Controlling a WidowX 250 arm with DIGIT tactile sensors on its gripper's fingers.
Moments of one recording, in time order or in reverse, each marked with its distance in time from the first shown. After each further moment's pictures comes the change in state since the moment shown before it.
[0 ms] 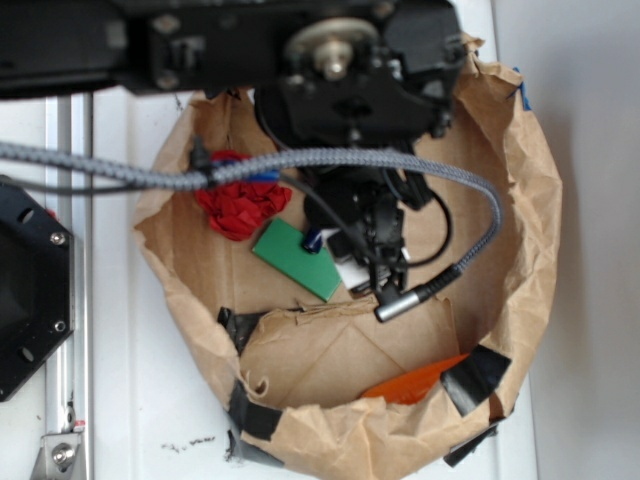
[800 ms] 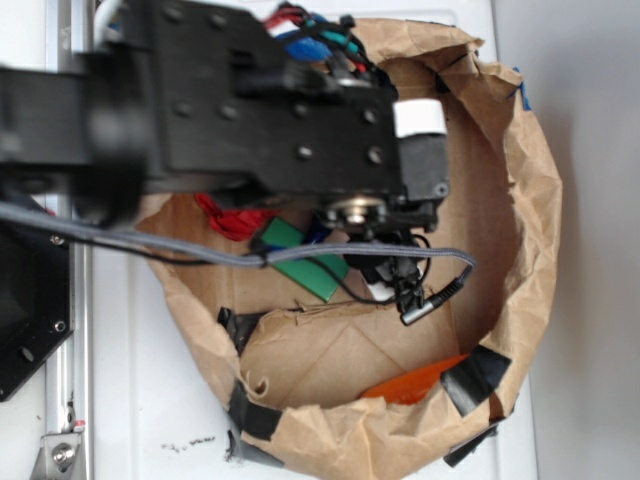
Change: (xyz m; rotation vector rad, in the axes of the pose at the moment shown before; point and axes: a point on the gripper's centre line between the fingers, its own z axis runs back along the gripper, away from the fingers) arm 0.013 -0.005 -0.088 0.070 -0.065 0.074
